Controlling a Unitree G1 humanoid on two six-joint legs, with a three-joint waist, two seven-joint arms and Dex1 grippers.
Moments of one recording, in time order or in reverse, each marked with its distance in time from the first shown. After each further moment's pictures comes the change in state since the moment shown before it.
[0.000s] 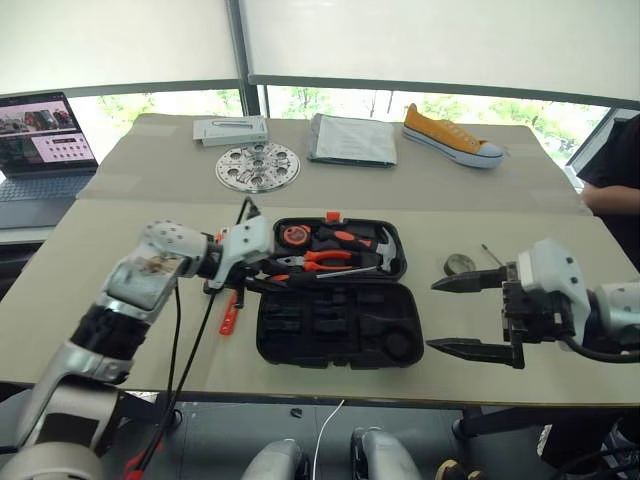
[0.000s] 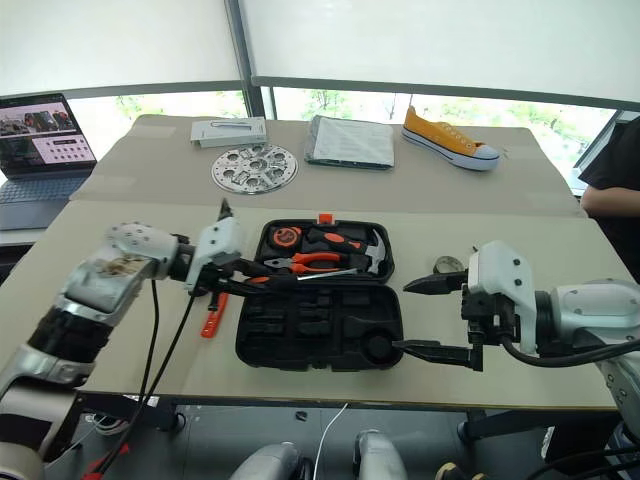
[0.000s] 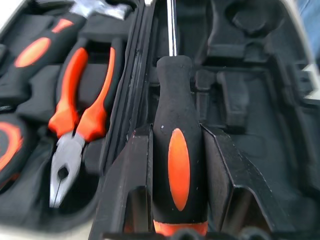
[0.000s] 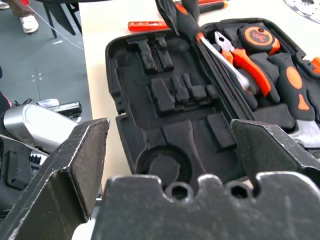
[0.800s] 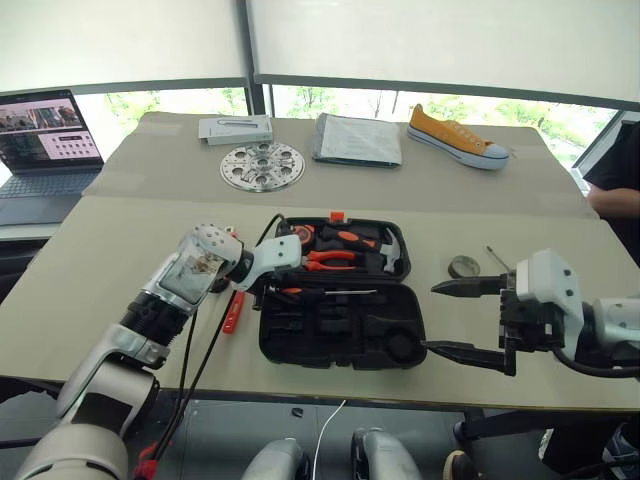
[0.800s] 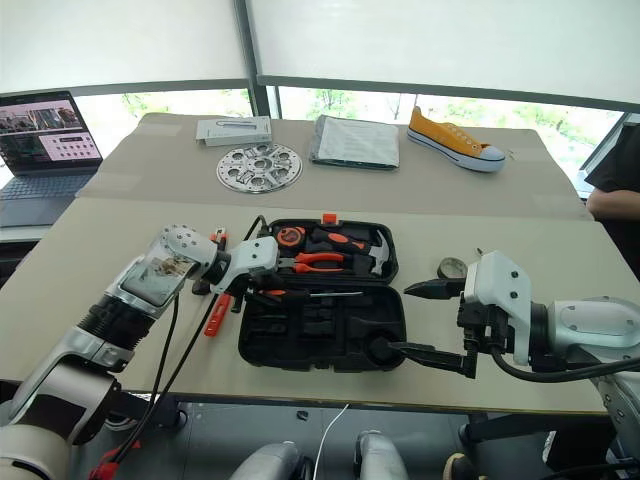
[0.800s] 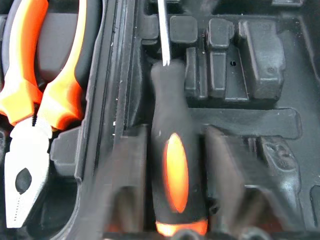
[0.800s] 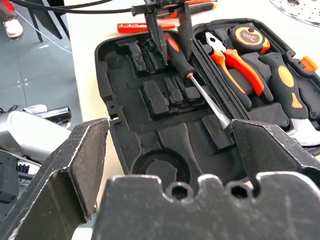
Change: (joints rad) left arm -0.056 -0.083 -0.068 0.133 0.150 -0.052 -0.045; right arm 0.052 0.033 -0.027 -0.047 -0.006 0.000 -0.074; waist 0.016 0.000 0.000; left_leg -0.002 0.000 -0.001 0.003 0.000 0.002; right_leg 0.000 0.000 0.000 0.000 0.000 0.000
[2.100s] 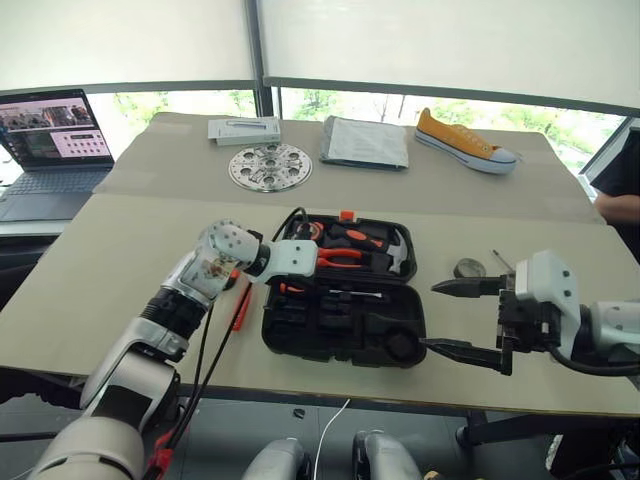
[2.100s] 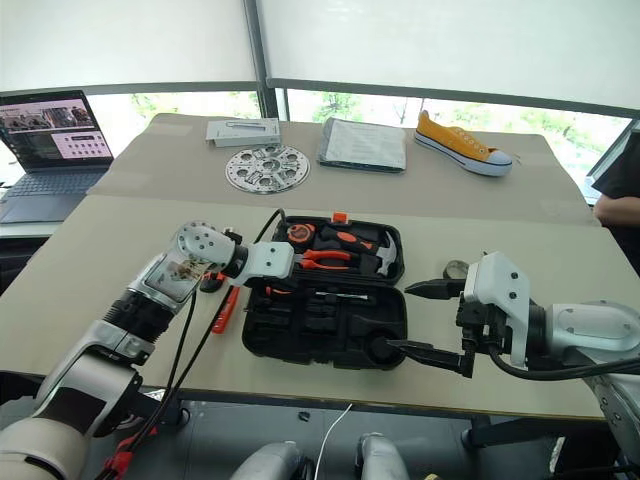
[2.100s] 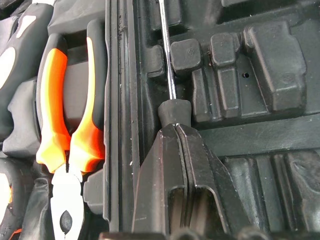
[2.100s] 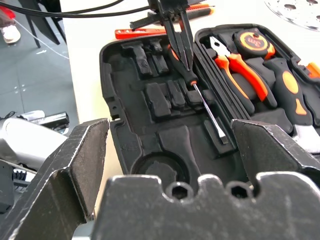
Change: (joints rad) left arm -0.035 -0.098 0.037 0.152 0.089 -0.259 0.023; right arm 0.052 0.050 -0.034 0.027 -0.014 0.000 -0.061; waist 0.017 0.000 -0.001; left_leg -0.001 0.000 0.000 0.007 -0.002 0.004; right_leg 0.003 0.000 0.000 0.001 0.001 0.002
